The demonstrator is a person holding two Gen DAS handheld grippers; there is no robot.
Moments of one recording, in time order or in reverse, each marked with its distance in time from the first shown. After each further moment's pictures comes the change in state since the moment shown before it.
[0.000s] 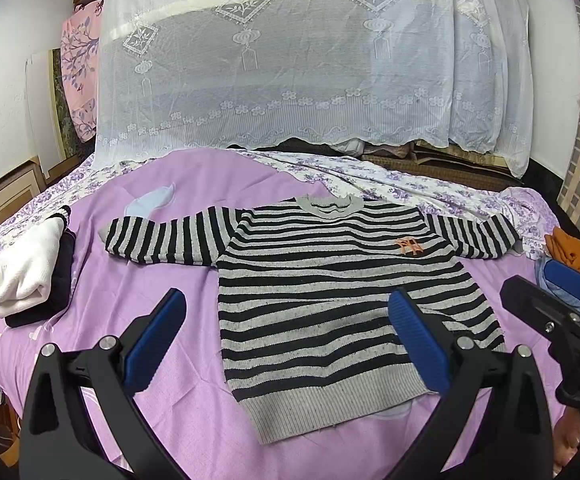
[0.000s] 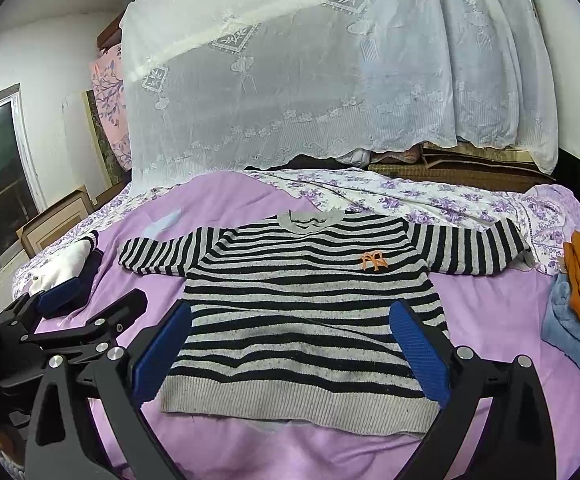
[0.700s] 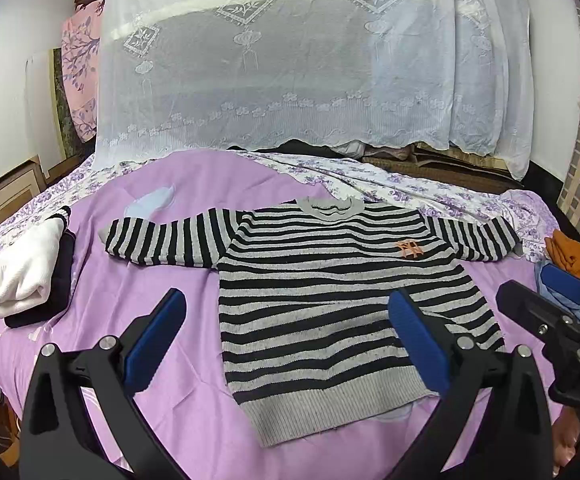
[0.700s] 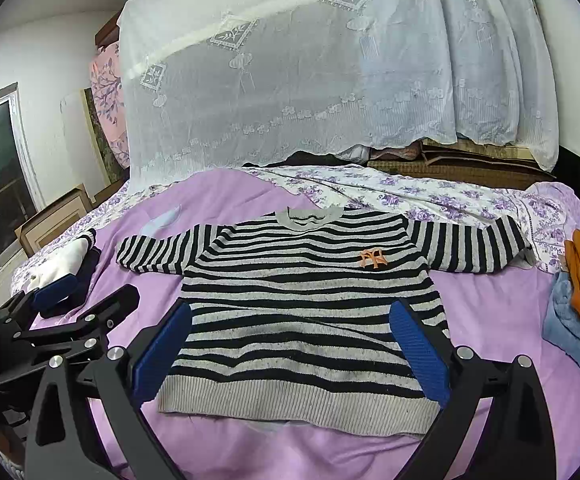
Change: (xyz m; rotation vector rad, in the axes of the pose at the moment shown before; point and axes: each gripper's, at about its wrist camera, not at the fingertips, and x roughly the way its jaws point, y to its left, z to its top) left arm 0.001 -0.002 0.002 -0.001 -0.002 -0.005; right arm 0.000 0.007 0.004 -0.003 0.010 -0.009
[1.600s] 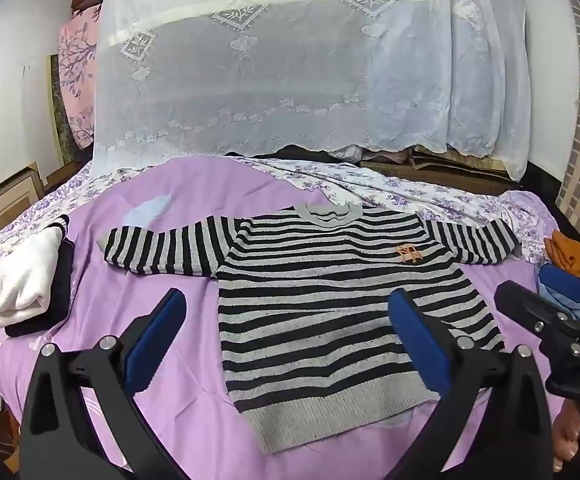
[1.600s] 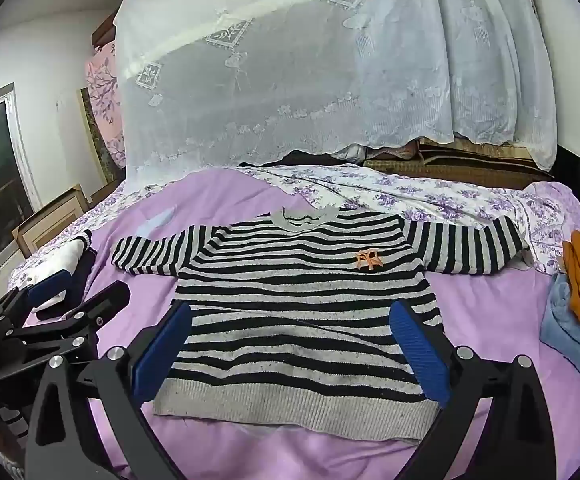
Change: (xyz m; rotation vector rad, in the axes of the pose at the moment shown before) left arm -0.001 -0.005 0.007 0.019 -0.022 0.010; right arm 0.009 -0.012 -0.001 0.001 -0.001 -0.004
